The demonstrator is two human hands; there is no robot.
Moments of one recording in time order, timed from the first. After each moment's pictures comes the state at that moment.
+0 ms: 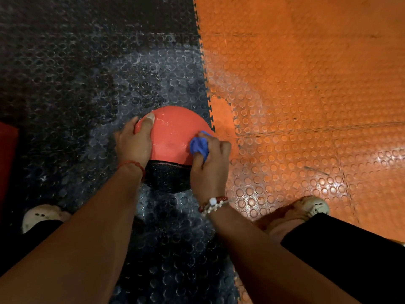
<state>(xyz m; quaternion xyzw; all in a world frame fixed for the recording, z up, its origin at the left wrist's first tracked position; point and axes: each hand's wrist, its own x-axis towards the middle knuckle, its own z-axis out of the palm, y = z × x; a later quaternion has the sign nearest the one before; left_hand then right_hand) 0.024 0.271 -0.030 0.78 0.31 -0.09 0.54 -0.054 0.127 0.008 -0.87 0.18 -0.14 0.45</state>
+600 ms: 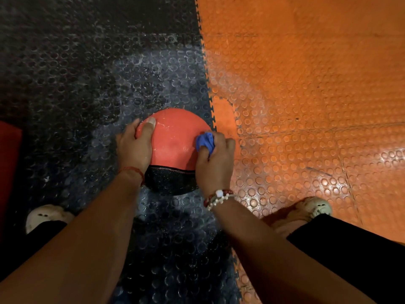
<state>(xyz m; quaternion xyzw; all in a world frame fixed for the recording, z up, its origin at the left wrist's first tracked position) 0.017 0.277 -0.034 0.78 0.28 -0.08 0.55 -0.044 0.120 0.014 -0.87 0.21 -0.11 0.44</state>
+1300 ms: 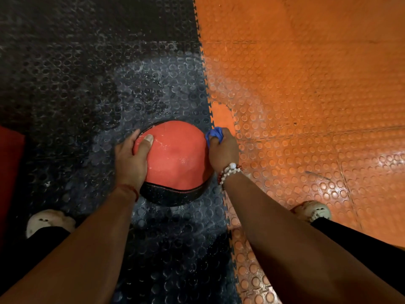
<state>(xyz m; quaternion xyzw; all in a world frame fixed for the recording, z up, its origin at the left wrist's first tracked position) -0.006 0.281 -0.029 0.79 0.24 -0.05 0.57 0.003 0.082 -0.014 -0.85 0.25 0.00 0.46</state>
